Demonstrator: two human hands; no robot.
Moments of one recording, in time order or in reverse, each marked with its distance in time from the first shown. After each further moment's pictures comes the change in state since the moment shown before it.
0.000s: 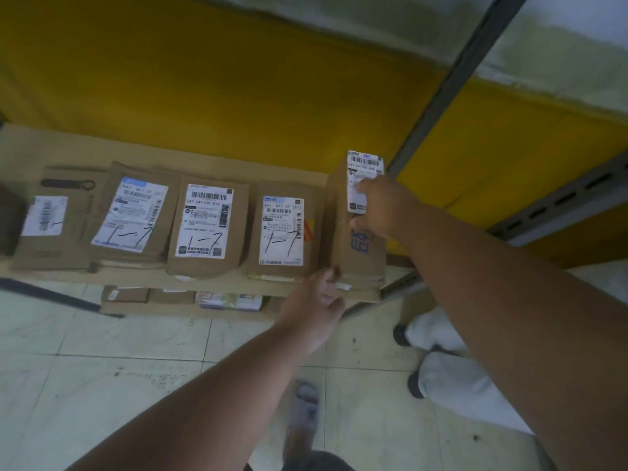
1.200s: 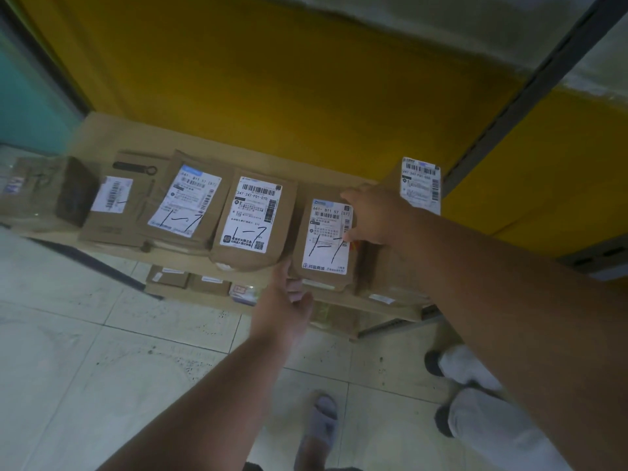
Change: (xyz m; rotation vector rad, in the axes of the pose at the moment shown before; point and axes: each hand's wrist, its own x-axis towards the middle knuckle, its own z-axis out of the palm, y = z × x) left_hand -0.008 -0.054 -0.049 -0.127 0.402 -0.124; right_hand 0.033 -0.073 0.024 -0.127 -0.007 -0.309
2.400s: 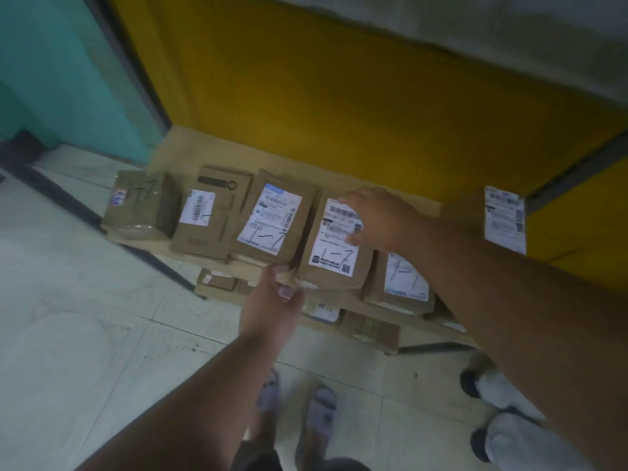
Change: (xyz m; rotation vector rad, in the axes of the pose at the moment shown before) left_hand 0.035 -0.033 -0.140 0.154 0.165 -0.097; right_hand 0.049 -0.119 -0.037 0.079 0.000 -0.178
